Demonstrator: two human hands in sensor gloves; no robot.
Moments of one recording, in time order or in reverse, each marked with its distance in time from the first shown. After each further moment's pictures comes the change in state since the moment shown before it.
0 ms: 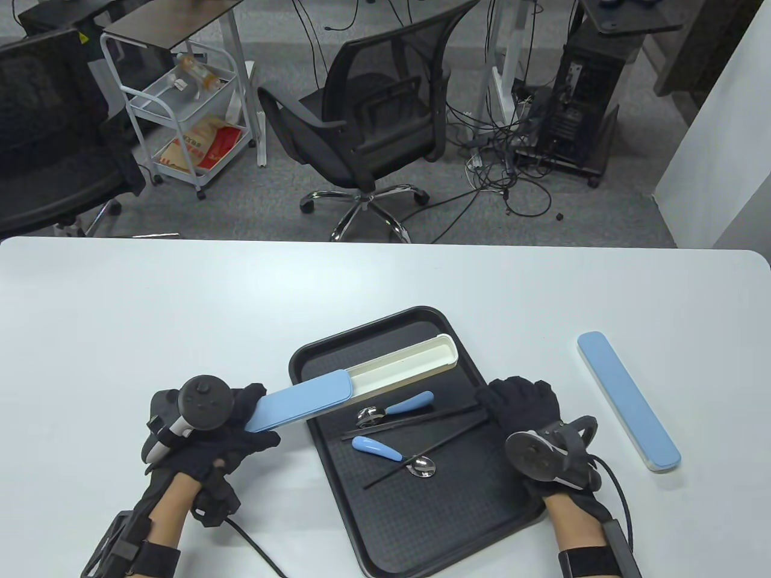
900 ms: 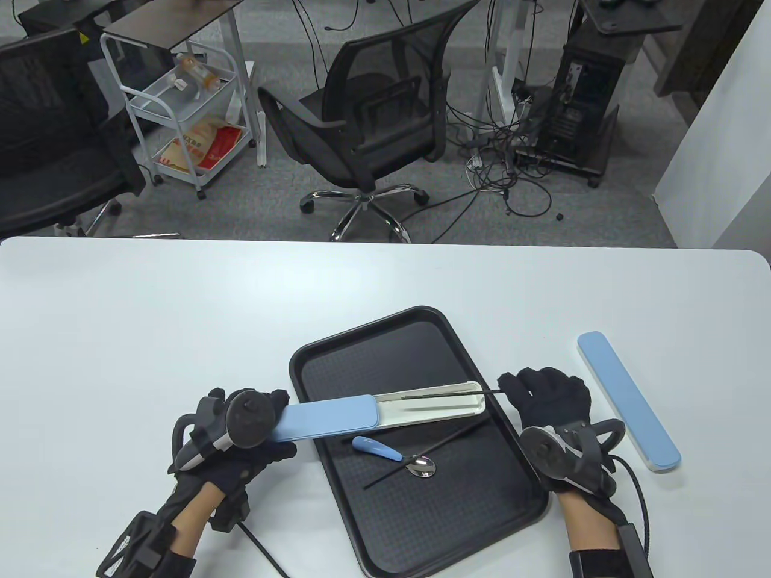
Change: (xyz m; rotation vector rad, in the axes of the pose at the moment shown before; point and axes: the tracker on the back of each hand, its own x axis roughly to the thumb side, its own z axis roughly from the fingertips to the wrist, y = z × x) left_hand 0.043 -0.016 0.005 0.033 -0.074 -0.287; right_hand -0.004 -0.015 0.000 -0.048 0.063 0.204
